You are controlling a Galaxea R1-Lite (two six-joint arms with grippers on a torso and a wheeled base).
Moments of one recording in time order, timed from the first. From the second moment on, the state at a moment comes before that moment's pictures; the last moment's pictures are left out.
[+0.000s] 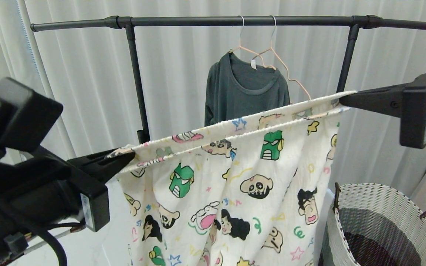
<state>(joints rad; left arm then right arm) -0.80 1.13 -0.72 -0.22 0.39 0.18 0.97 1.32 -1.40 0.35 -0.37 0.02</state>
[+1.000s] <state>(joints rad) -0.97 1.47 -1.86 0.72 0.33 -0.22 0.90 1.19 -1.65 0.72 -0.10 -0.01</state>
